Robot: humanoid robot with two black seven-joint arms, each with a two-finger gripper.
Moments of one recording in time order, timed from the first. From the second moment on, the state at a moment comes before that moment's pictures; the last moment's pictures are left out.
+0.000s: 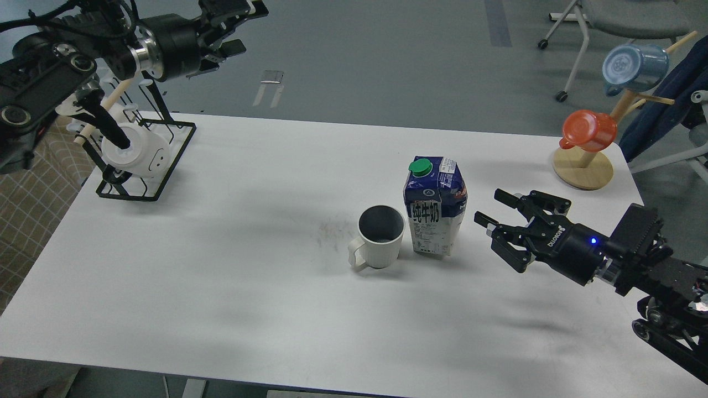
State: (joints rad) left arm -1.14 0.61 -0.51 -0.85 0.88 -0.49 -0.18; right arm 0.49 -0.70 0.49 1.22 -2.05 -0.49 0.49
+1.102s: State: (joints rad) left arm -1.13 0.48 -0.59 -0.76 0.60 -0.49 -0.19; right arm 1.18 -0.64 0.73 0.88 -1.15 0.03 0.49
